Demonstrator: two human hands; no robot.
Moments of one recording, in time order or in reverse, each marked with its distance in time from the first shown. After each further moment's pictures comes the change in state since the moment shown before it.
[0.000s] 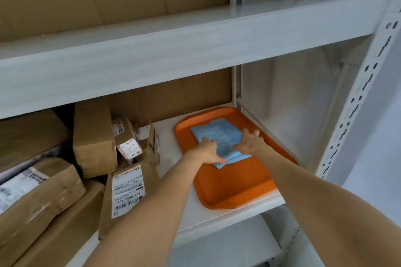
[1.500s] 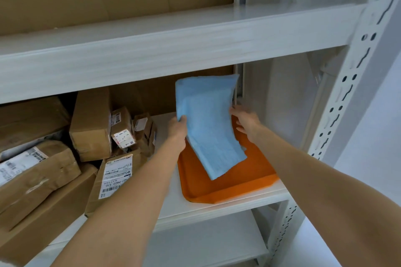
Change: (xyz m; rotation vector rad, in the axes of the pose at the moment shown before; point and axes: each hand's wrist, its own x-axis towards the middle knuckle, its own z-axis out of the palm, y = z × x) left_hand -0.007 0.002 -0.030 -1.423 0.672 -0.343; right_hand -0.028 0.002 -0.075 1.155 -0.087 -0.096
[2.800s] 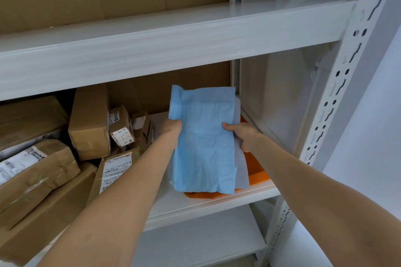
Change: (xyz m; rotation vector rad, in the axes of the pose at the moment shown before) left_hand -0.003 0.008 -0.020 0.276 0.058 -0.039; right_hand -0.003 0.034 0.000 0.117 -0.133 0.289
